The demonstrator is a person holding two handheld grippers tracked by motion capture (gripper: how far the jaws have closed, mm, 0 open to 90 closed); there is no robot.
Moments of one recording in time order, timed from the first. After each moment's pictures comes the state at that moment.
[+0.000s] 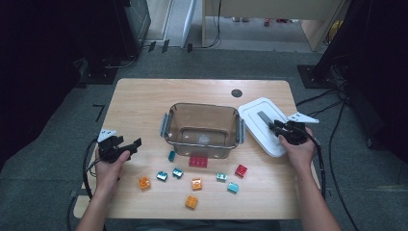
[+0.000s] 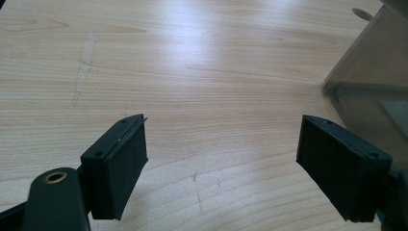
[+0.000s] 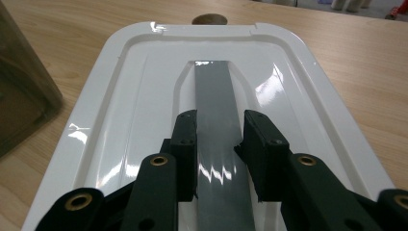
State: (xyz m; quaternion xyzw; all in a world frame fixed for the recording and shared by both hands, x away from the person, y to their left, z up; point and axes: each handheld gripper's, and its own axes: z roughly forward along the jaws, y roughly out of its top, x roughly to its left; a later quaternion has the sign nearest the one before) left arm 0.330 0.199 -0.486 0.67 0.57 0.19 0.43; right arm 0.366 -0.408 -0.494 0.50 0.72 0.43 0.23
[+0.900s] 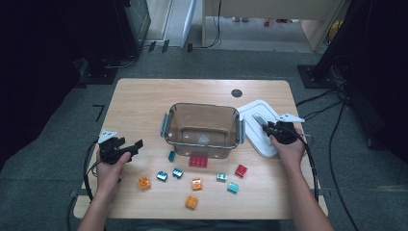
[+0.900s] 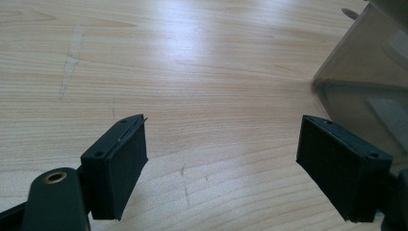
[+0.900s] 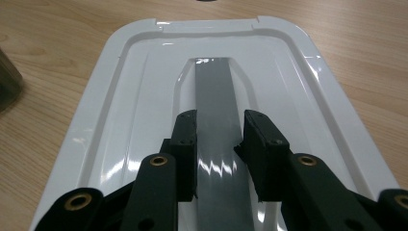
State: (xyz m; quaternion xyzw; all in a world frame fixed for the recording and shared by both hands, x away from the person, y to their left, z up) left arm 0.326 0.197 -0.487 0.67 0.57 0.18 0.43; right arm 0.382 -0.386 -0.516 0.51 0.73 0.39 0.24
